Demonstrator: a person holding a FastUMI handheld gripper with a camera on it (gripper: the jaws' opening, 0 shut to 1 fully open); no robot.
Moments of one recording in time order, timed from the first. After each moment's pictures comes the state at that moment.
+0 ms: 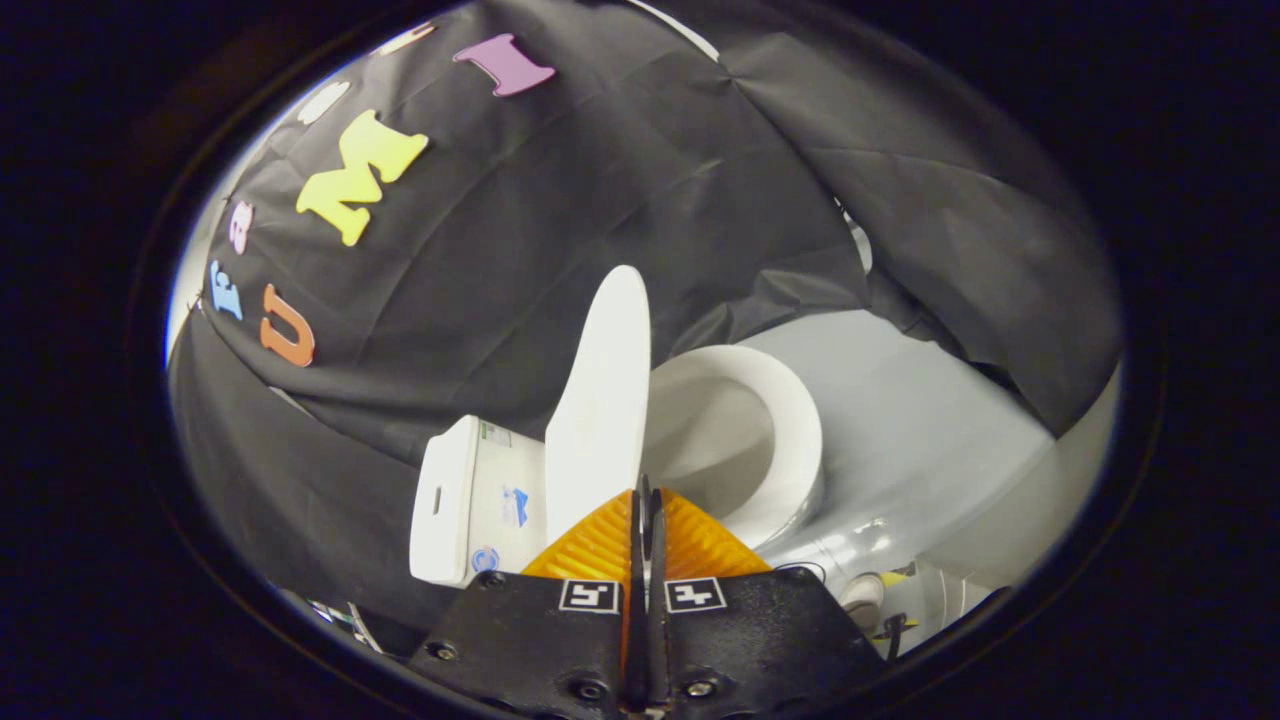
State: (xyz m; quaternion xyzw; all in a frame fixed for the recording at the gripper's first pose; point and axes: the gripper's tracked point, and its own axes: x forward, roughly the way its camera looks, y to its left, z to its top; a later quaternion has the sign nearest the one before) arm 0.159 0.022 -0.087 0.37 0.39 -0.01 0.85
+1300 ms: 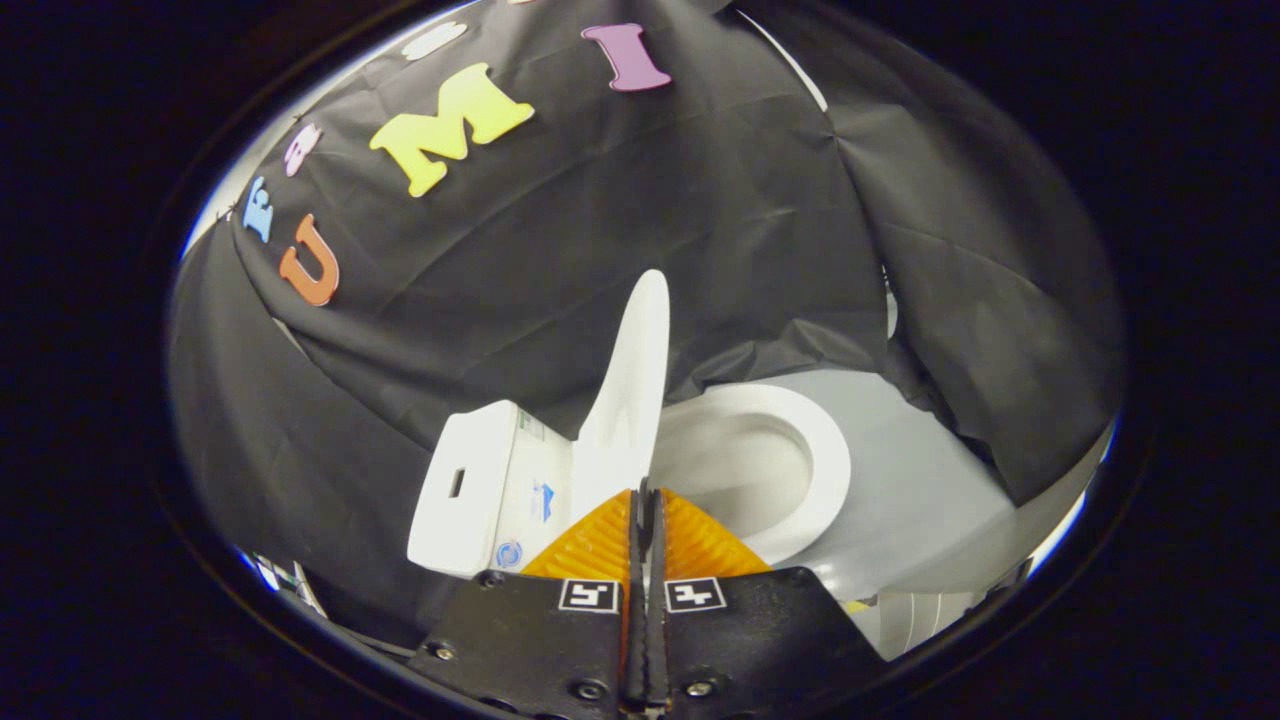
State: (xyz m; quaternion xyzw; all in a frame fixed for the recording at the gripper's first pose) arm 0.170 0.100 0.000 0.26 0.38 0.00 0.89
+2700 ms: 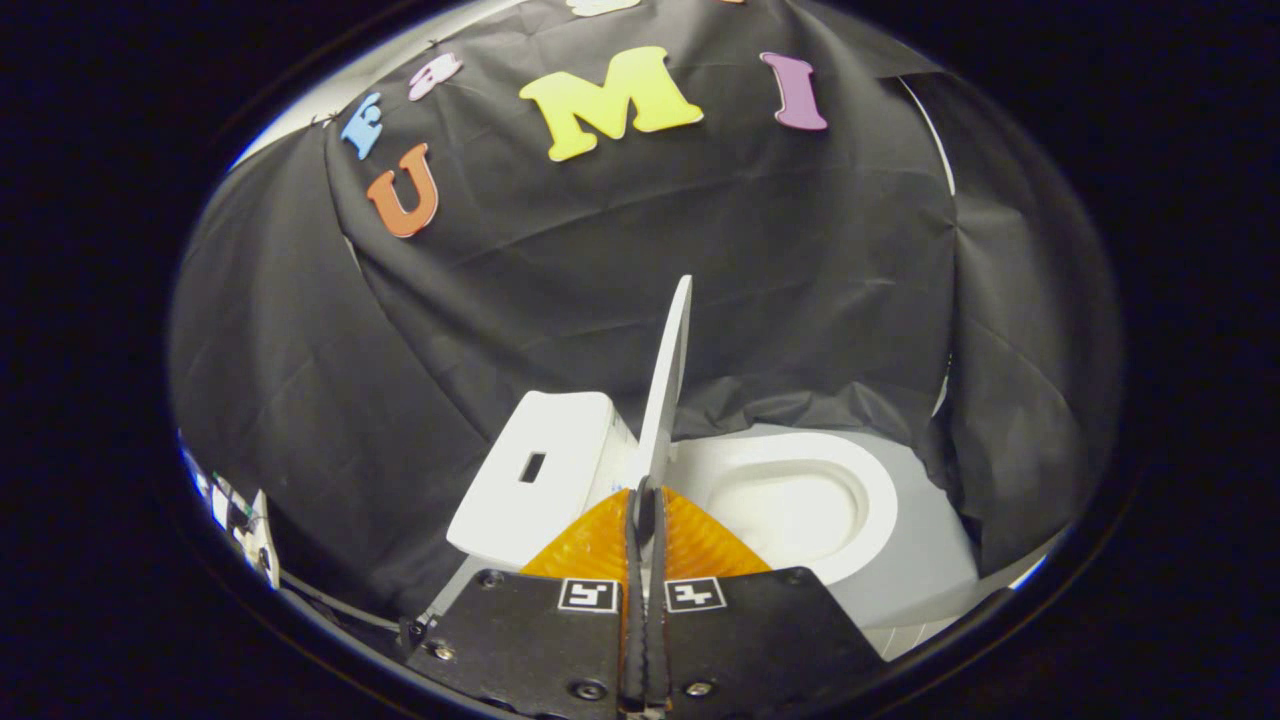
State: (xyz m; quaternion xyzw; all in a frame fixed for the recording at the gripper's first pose) arm 0.175 0.238 0.064 0.14 0.35 0.08 0.92
